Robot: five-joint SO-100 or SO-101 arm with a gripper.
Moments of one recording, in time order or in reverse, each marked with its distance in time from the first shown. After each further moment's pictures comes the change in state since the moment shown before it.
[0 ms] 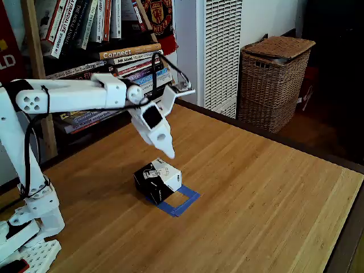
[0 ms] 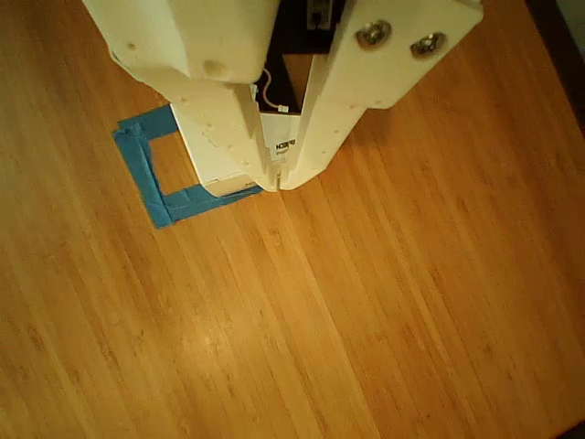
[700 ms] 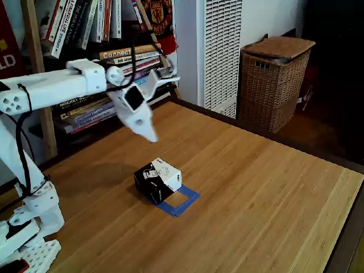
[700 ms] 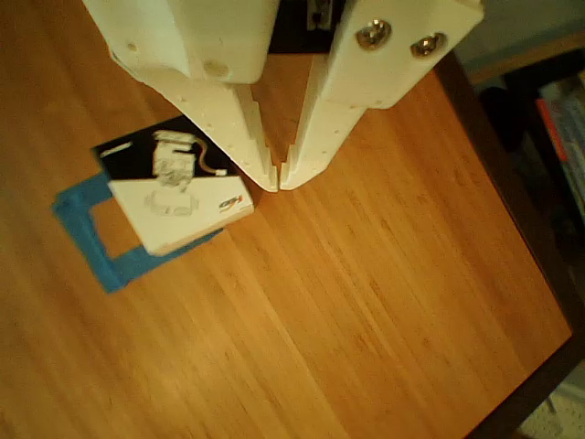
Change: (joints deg) arm -7.6 8.3 1.1 8.1 19.7
